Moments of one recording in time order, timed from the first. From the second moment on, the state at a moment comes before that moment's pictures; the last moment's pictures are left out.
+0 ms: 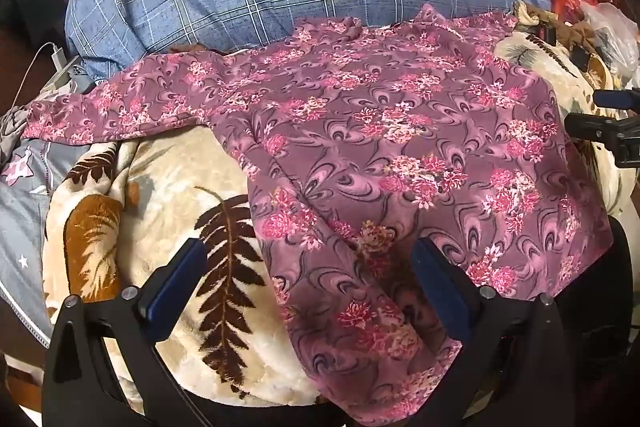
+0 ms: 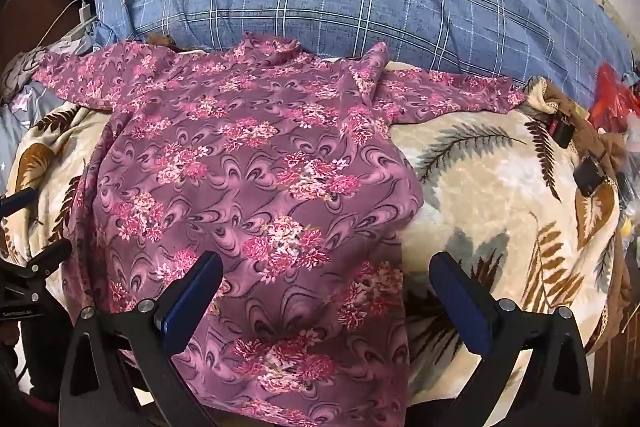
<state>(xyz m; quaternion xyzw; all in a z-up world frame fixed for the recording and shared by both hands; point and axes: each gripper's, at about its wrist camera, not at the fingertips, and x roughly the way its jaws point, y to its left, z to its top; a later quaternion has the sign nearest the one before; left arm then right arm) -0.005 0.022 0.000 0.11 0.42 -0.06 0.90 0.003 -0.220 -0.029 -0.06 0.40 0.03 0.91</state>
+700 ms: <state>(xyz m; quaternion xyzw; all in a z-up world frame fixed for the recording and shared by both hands) -0.015 0.023 0.018 0.08 0.42 -0.07 0.90 -0.018 -0.232 -0.031 -0.03 0.41 0.04 0.91</state>
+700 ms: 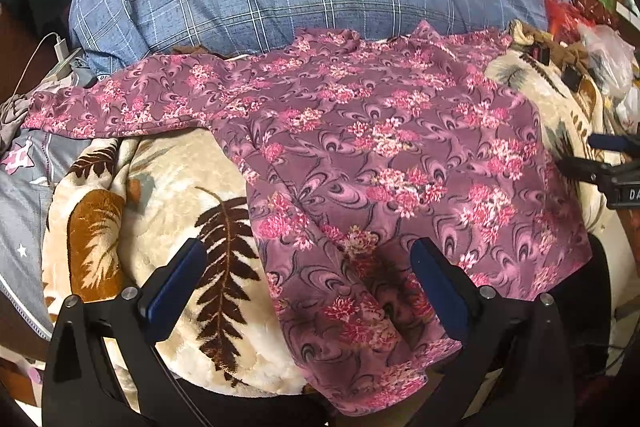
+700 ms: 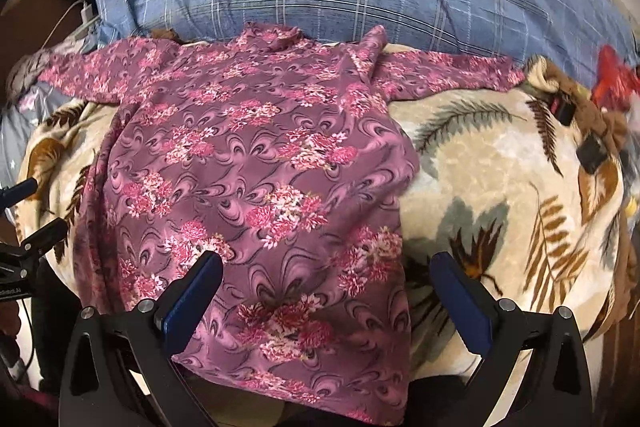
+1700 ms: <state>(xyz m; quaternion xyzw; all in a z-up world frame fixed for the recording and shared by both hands) 0.003 0.015 0.001 0.05 0.45 -0.08 0.89 -0.026 -0.254 -0.037 -0.03 0.40 0.00 0.91</state>
